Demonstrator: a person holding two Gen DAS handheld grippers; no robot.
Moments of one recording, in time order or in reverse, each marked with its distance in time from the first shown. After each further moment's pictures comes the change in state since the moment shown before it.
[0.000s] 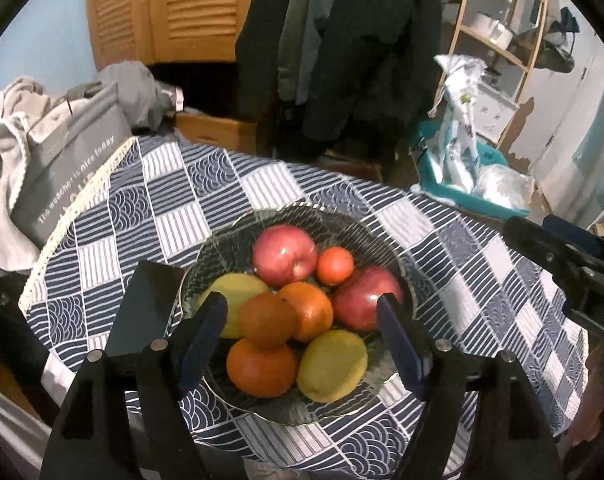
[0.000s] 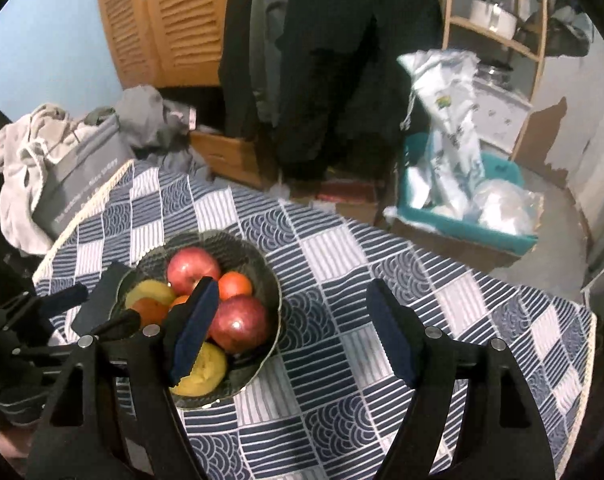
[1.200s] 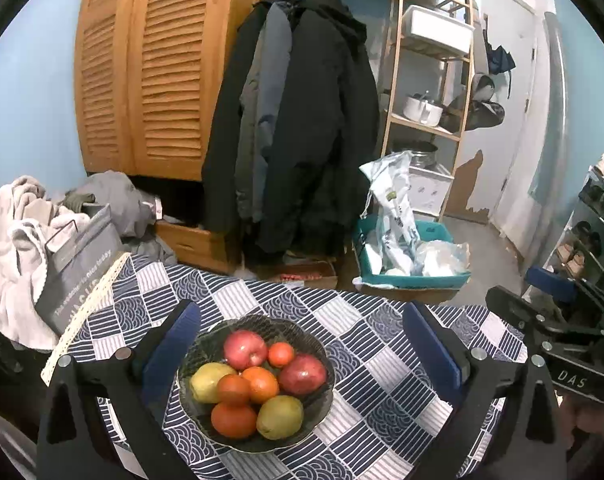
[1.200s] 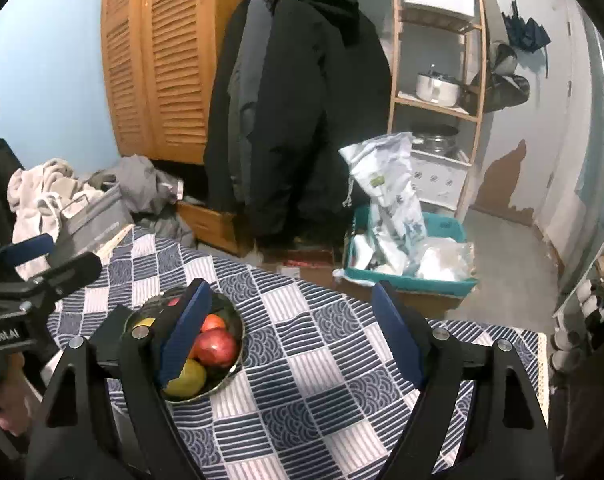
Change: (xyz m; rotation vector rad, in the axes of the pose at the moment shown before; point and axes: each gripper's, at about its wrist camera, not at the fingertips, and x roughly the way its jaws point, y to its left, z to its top) left arm -0.129 -0.053 0.028 0.095 -0.334 -0.081; right arm -0.131 -0.038 -0.010 0.011 -0.255 -0.070
